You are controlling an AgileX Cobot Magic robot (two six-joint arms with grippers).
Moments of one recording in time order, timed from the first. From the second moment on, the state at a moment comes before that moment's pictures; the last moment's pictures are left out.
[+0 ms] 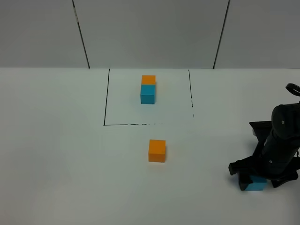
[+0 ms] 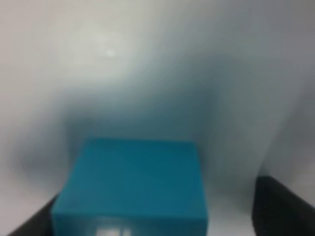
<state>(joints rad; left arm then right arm) 0.01 -0.01 -0.51 -0.18 1.04 0.17 0.20 1.93 -0.98 0.02 0.68 0.06</state>
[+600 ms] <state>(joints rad) 0.01 -0.01 -0.51 -0.18 1.04 0.17 0.24 1.96 -1.31 0.05 0.99 -0.45</state>
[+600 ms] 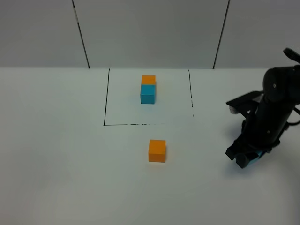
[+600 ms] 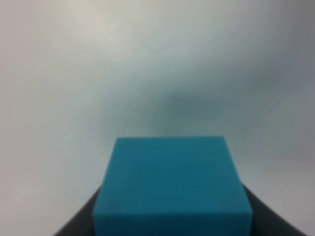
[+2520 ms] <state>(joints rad) 0.01 -0.01 -0.51 -0.18 1.04 0.17 0.59 2.37 -1.83 -0.11 1.18 -0.79</state>
